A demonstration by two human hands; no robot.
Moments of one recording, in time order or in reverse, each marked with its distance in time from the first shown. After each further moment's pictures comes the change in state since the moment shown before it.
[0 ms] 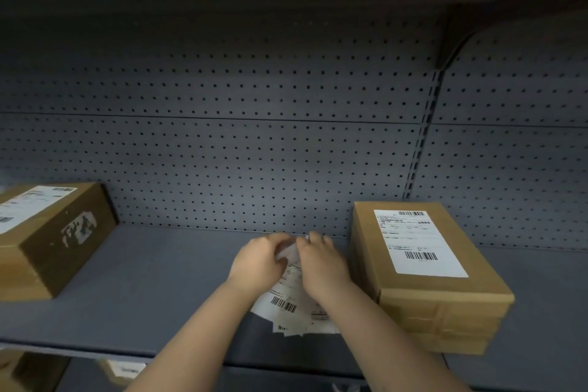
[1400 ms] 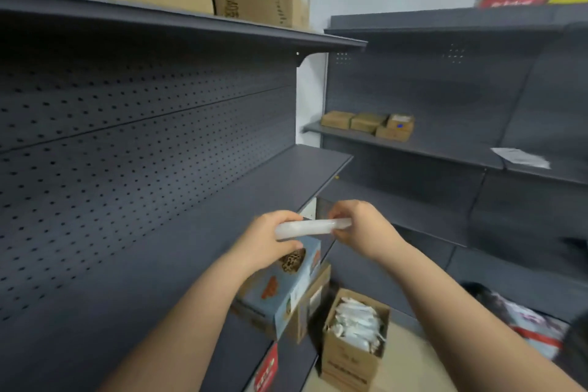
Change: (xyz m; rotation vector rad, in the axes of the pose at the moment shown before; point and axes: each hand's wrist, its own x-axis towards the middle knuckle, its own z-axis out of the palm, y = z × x) left_hand -0.093 0.627 0.301 -0.448 -0.722 0.950; right_hand -0.493 0.512 -0.232 -0.002 0.567 0.859
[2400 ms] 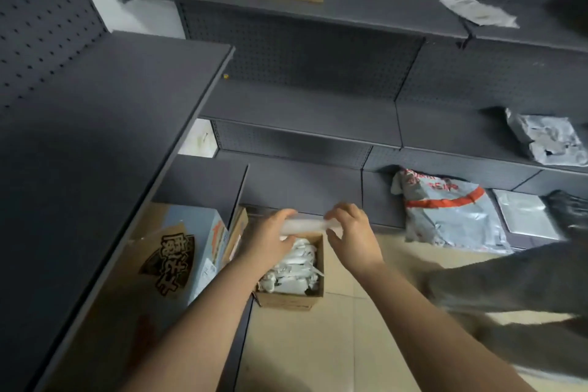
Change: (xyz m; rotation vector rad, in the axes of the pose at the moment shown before) left_hand 0.286 -0.131 0.362 -0.027 -0.453 -0.004; right_hand 0.049 0.367 0.168 -0.007 0.082 0.672
